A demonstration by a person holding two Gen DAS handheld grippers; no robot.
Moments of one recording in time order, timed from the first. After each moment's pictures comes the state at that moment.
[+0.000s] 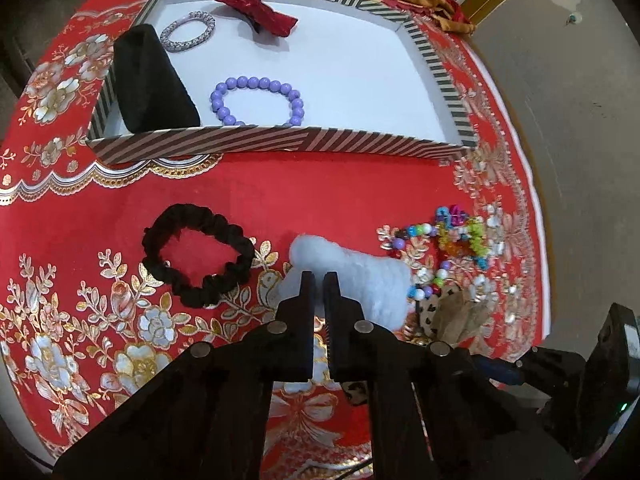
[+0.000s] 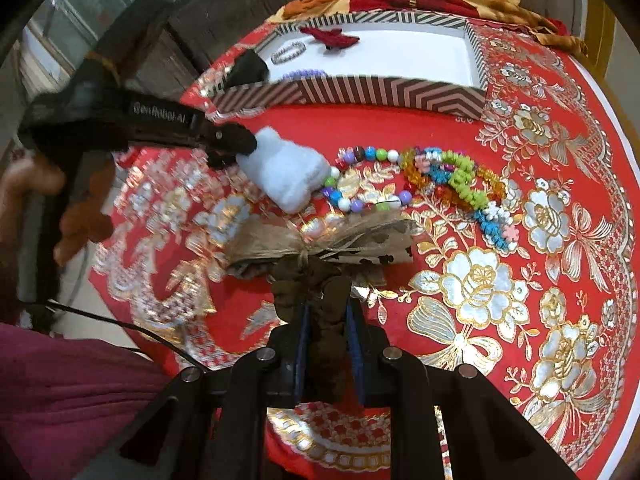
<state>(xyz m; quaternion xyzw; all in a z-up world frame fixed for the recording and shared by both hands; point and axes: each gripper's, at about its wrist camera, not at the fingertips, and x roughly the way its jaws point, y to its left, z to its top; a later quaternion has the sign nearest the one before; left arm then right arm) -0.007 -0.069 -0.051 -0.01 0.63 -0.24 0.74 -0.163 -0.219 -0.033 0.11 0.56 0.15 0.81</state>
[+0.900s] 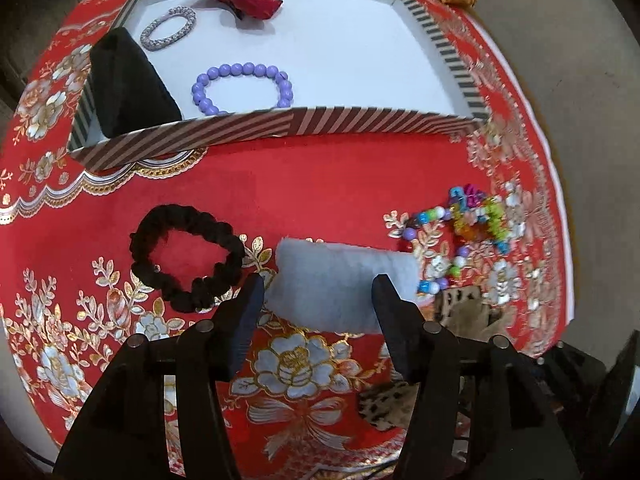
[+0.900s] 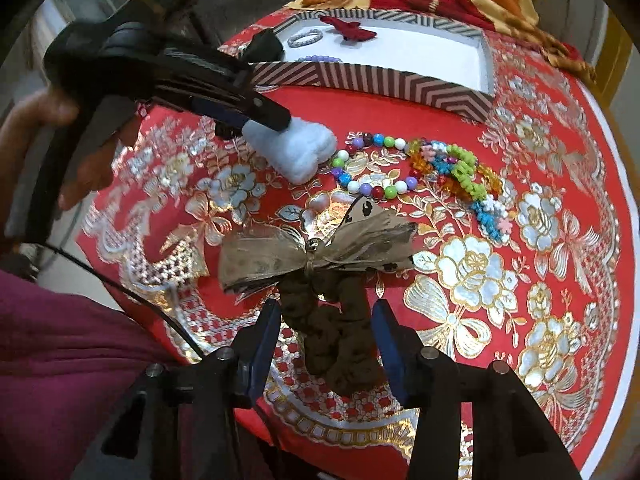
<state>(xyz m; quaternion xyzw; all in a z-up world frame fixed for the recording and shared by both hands) -0.004 -0.093 -0.063 0.05 0.64 -0.22 0.74 -0.181 -0.197 -0.045 0.00 0.57 0.13 0.81</state>
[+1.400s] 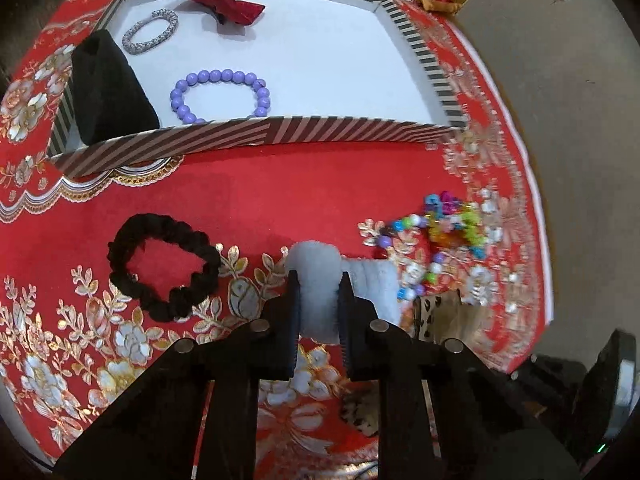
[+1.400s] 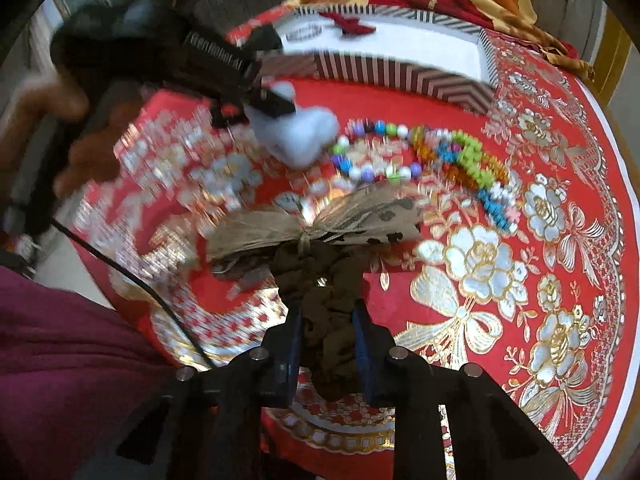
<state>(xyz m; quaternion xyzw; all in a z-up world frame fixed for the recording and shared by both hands) -0.005 -0.091 -0.058 0.01 0.63 -0.26 0.73 -0.185 -0.210 -0.041 0.04 0.56 0.14 0.82</state>
